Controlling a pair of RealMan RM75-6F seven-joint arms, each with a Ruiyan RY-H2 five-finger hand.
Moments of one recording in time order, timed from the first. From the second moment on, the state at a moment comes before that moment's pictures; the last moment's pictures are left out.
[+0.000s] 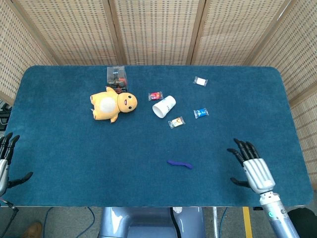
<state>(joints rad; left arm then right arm) -0.08 -1.08 -0.02 -1.76 1.43 1.56 0.14 0.28 -1.24 -0.04 -1.65 -1.53 1.37 0.00</state>
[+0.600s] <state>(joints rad) -0.09 -1.10 -0.05 -1.76 1.39 1.51 0.18 0.48 -1.46 0.12 -1.79 -1.05 1.08 -0.29</state>
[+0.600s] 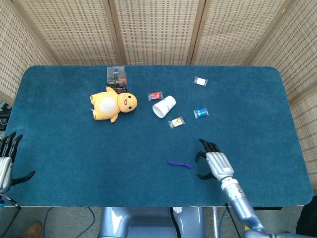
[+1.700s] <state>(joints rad) -0.09 -1.09 -0.05 -1.76 1.38 1.47 0.17 0.57 -1.75 0.16 -1.57 -0.86 1.12 -0.49</state>
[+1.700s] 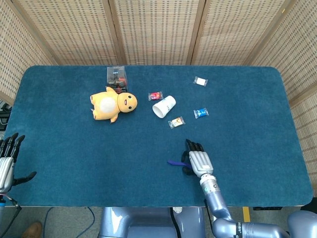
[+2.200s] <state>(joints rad) -0.09 -1.09 -0.06 -1.75 1.38 1.47 0.17 0.56 -1.76 0.15 -1.53 -0.86 1.10 -0.47</state>
